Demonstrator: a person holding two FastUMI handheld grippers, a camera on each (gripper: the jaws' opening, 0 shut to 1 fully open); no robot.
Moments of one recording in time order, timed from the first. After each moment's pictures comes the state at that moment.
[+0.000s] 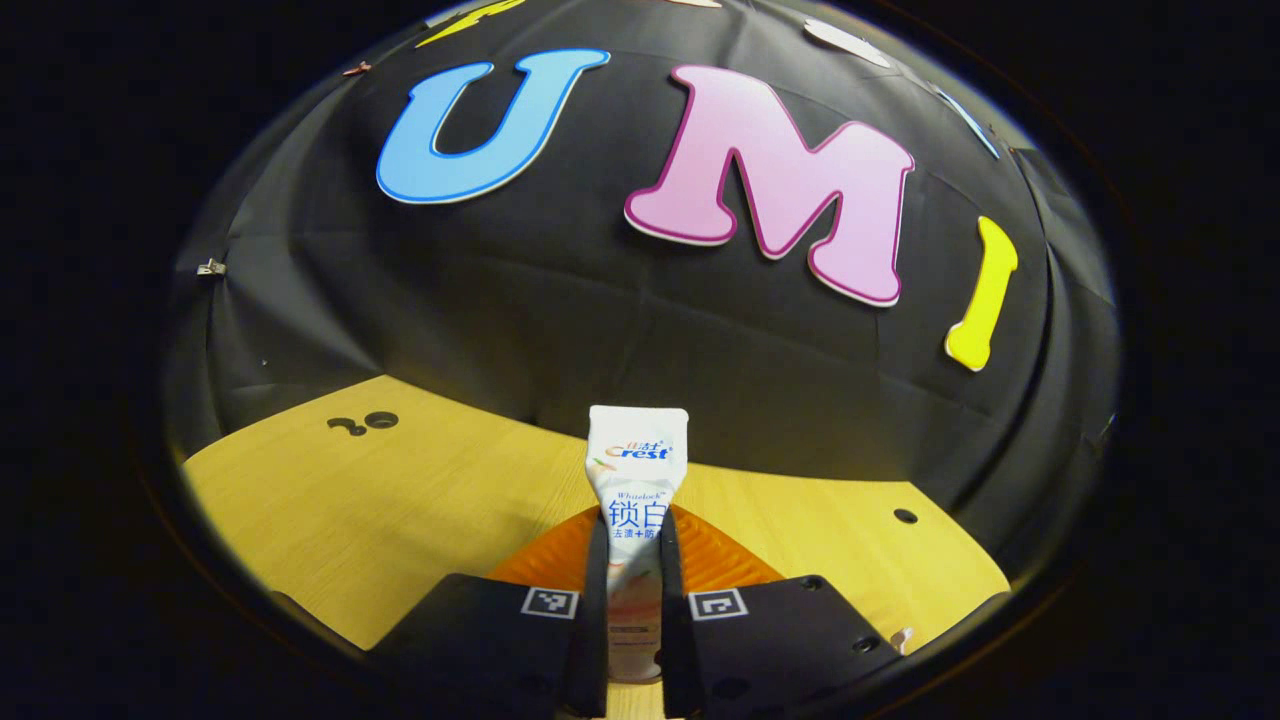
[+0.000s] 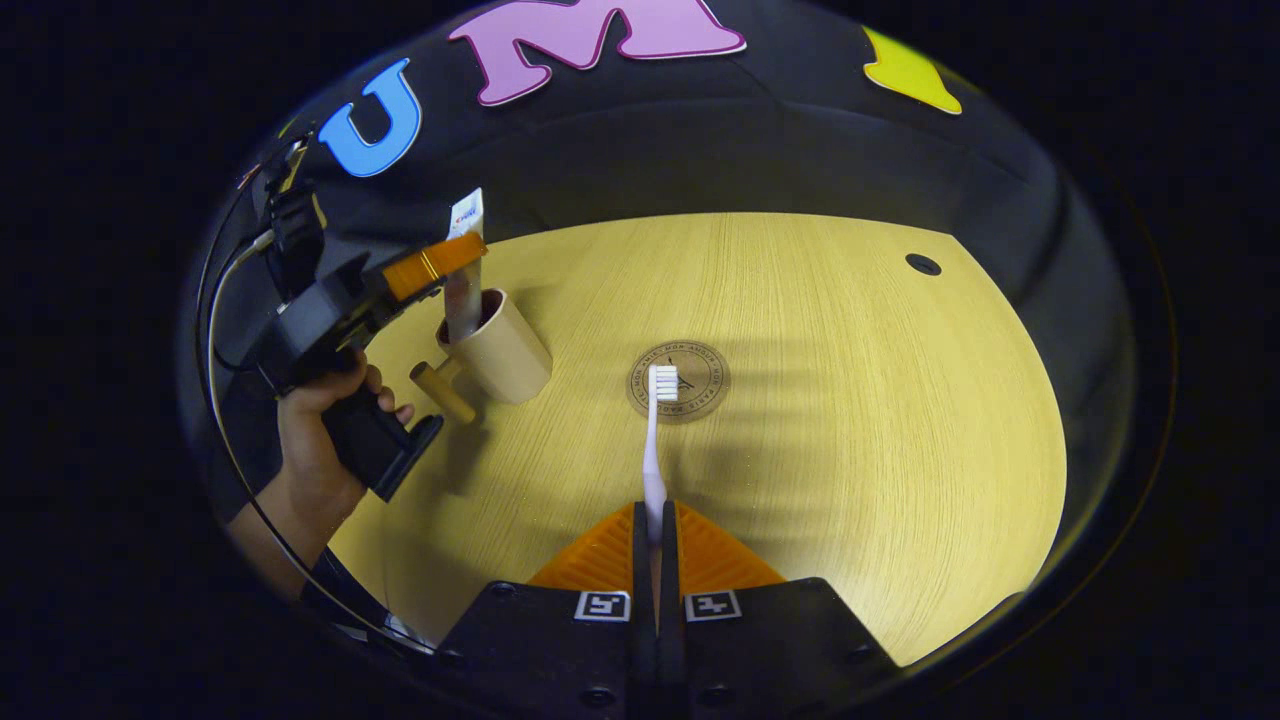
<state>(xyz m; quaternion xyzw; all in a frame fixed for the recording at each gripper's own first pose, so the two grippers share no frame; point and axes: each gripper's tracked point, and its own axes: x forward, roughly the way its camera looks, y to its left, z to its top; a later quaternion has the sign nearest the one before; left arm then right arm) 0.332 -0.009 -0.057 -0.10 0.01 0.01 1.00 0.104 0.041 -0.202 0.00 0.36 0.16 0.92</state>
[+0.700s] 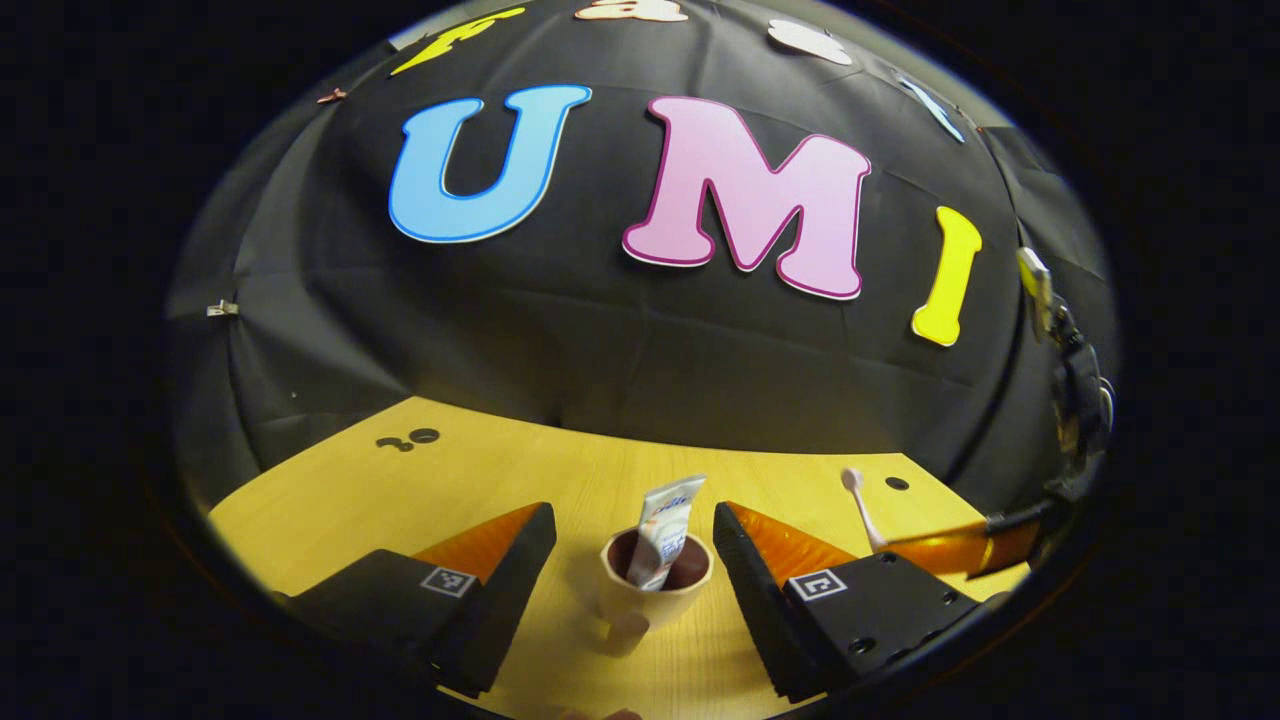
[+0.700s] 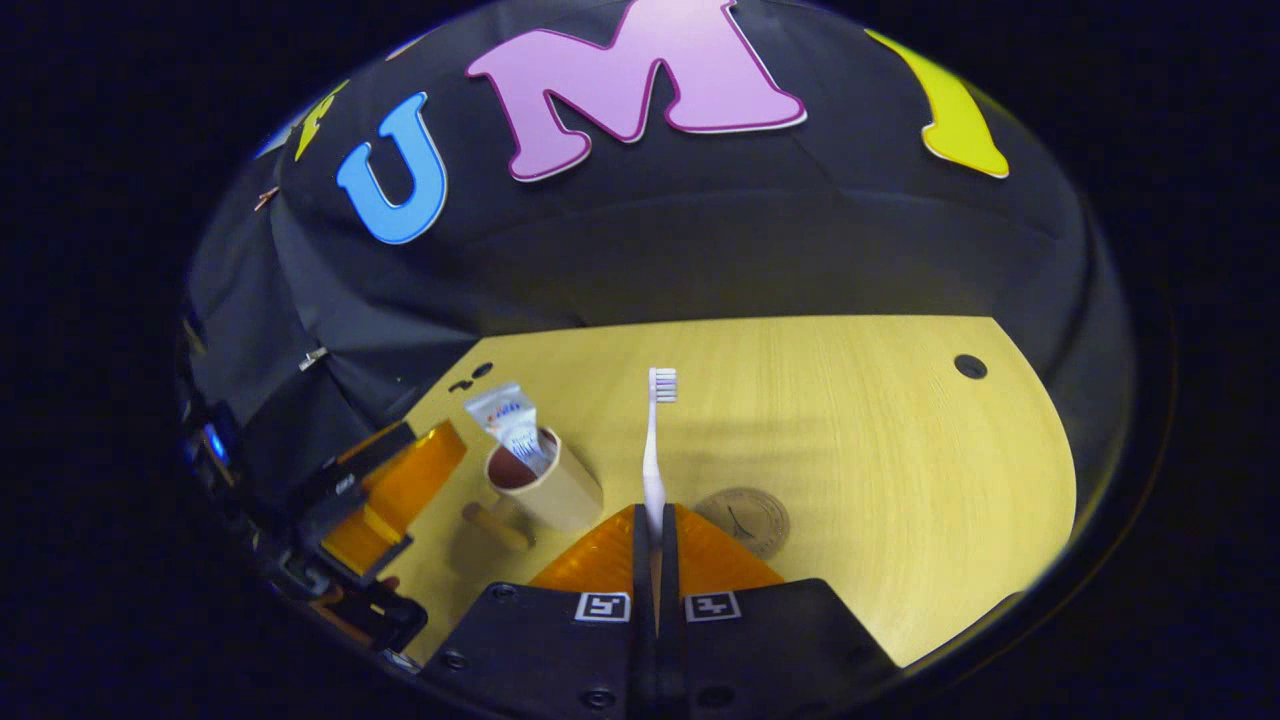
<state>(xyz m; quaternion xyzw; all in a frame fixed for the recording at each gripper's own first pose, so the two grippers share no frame) 0.226 0.014 -0.045 -0.06 0.01 0.01 1.00 0.189 0.117 -0.117 0.04 0.24 0.20 0.95</state>
